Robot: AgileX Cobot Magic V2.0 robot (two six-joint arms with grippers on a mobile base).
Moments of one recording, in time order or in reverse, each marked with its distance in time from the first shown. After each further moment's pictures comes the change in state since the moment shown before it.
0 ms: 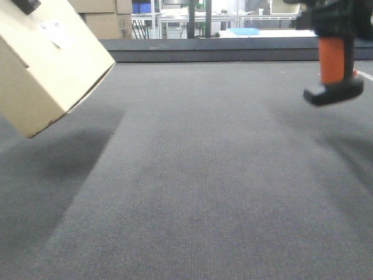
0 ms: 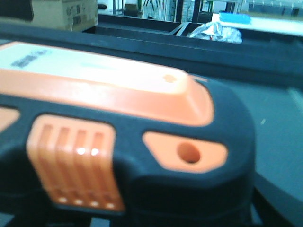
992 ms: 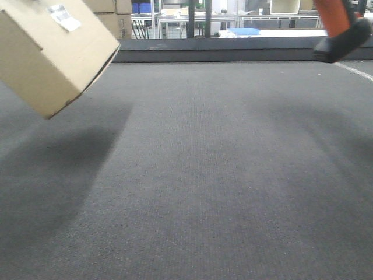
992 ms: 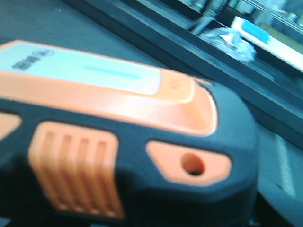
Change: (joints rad) left arm 0.000 0.000 -0.033 -0.055 -0.028 0.000; right arm 0.060 -0.034 -0.275 -0.055 0.437 -0.256
